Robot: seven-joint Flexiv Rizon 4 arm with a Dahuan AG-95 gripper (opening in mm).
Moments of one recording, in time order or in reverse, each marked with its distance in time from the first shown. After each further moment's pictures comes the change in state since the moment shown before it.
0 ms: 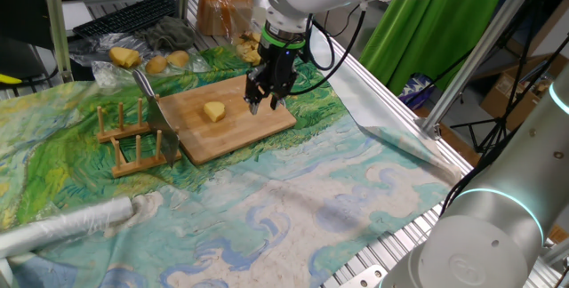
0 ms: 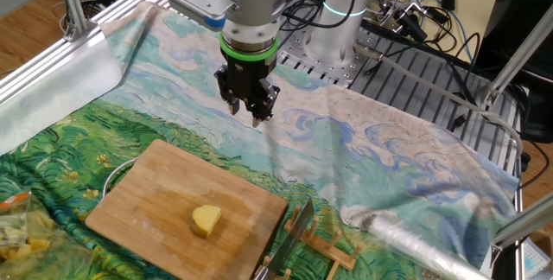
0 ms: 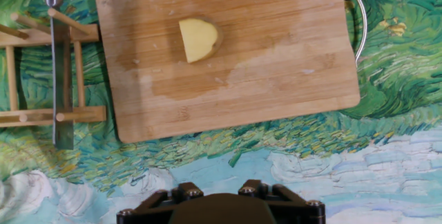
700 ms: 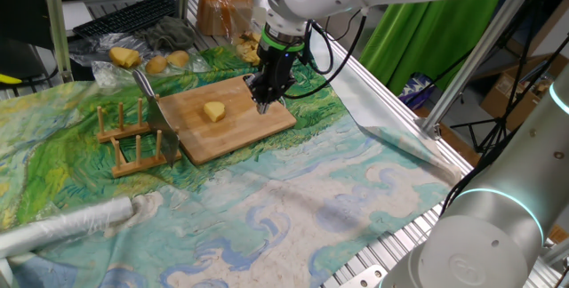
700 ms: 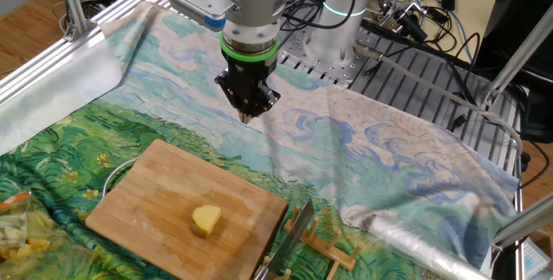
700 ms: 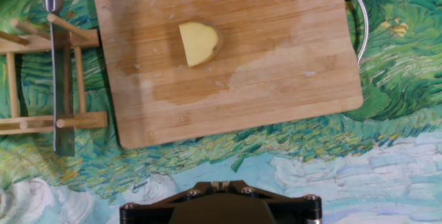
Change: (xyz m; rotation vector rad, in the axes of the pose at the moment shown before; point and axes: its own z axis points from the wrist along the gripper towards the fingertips) arm -0.001 0.001 0.005 -0.003 -0.027 0.020
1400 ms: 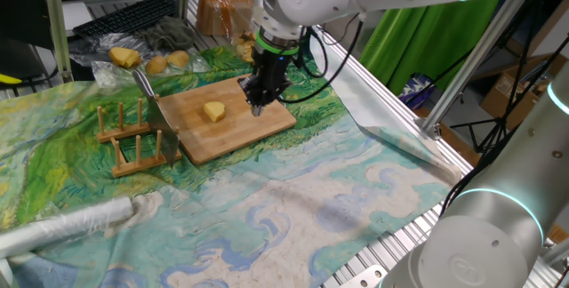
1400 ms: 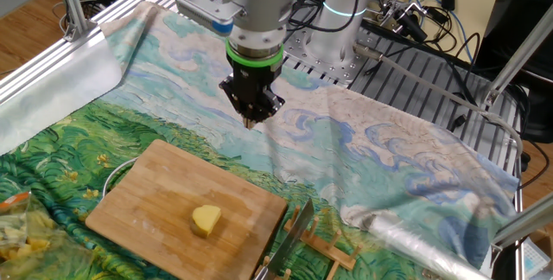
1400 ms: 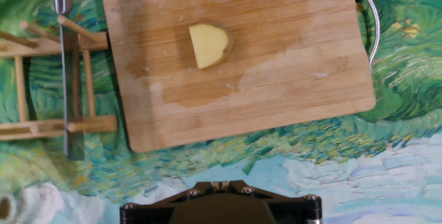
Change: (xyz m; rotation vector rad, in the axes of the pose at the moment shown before) arm -0.011 0.026 0.007 -0.008 -0.003 0.038
